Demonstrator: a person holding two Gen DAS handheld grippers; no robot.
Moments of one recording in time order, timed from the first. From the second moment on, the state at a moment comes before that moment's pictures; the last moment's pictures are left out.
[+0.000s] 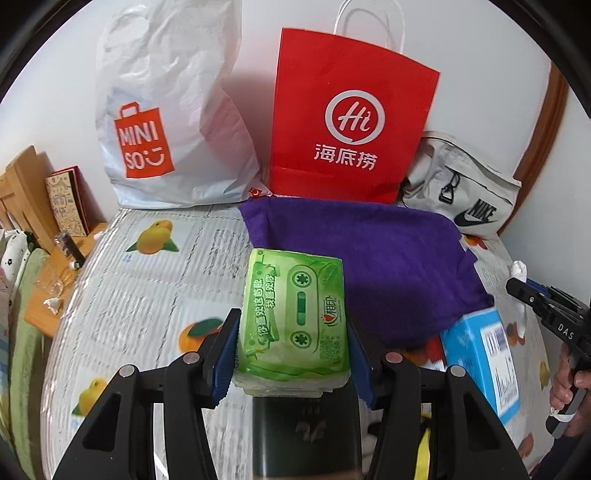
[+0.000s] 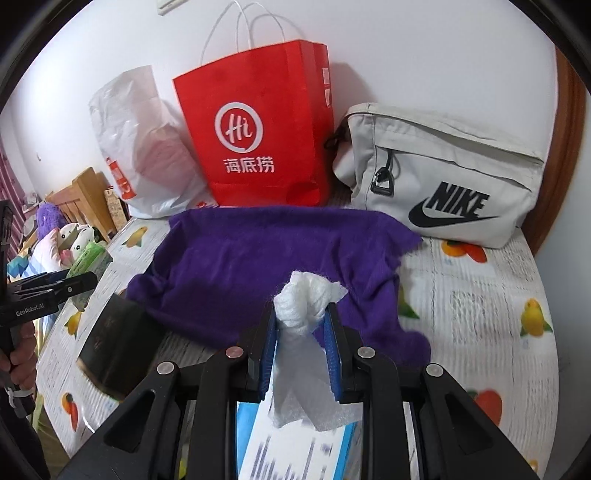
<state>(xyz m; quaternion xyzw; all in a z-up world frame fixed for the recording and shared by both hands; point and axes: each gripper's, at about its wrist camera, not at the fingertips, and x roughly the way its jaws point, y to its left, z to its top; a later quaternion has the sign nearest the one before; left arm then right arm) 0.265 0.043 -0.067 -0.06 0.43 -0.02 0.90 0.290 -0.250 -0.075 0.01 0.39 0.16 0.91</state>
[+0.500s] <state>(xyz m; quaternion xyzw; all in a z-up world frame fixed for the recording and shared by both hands) 0.348 0.035 -0.093 -0.07 0.46 -0.03 0.89 0.362 -0.258 -0.116 0.01 0.44 0.15 0.89</state>
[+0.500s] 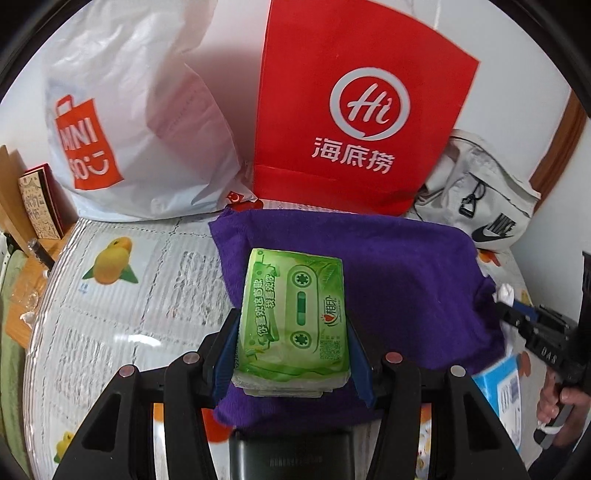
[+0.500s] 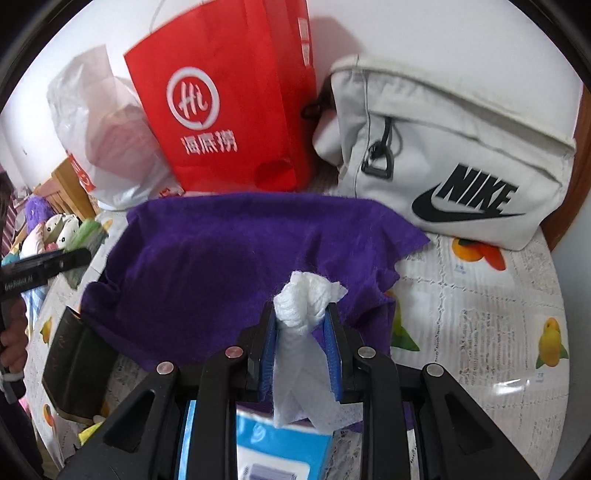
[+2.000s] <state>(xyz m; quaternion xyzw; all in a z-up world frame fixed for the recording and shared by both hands) 0.312 0.024 -0.074 -0.08 0.46 -0.05 0.88 0.295 -0.240 -0.100 0.02 0.44 0.17 0.88</state>
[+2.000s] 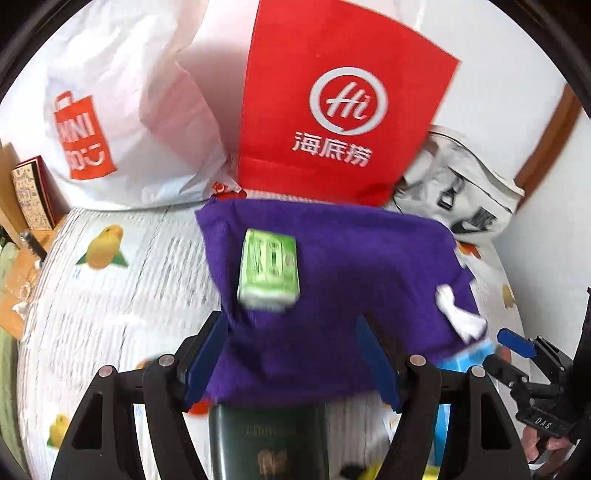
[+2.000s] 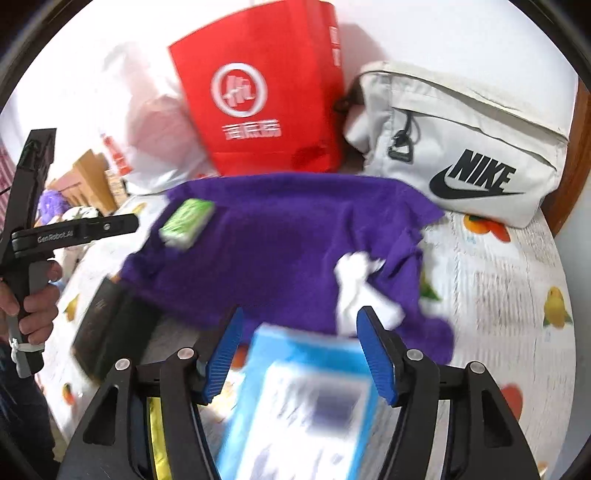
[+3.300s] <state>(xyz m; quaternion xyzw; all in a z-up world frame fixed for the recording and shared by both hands) 0.121 0.021 -0.114 -0.10 0.47 -0.08 0.87 0.051 -0.187 -0.184 0.00 0.45 0.24 0.86</state>
